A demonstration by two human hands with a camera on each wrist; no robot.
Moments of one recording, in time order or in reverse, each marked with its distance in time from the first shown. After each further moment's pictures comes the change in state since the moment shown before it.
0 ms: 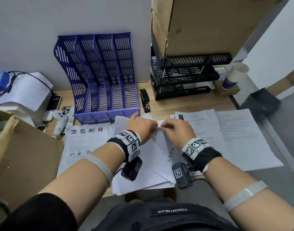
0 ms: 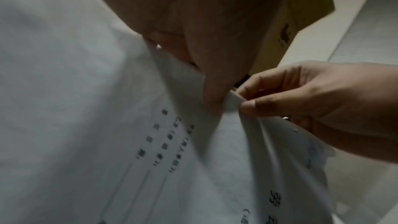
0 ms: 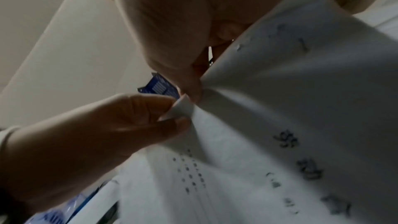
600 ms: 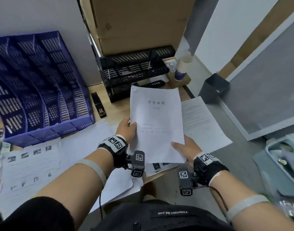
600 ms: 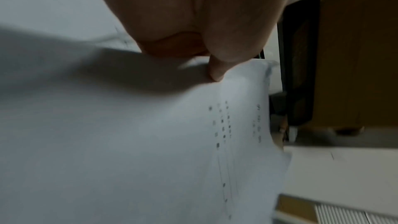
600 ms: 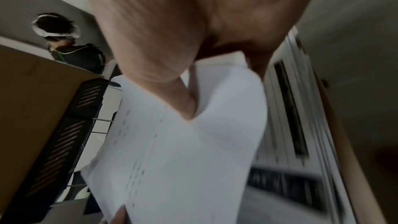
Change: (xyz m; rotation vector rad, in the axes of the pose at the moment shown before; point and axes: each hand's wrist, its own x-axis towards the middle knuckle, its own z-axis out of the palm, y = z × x) left_hand 0.085 0.095 0.065 -1.293 -0.037 -0.488; right_hand -0.079 0.158 -0.062 0.652 -0.003 0.661
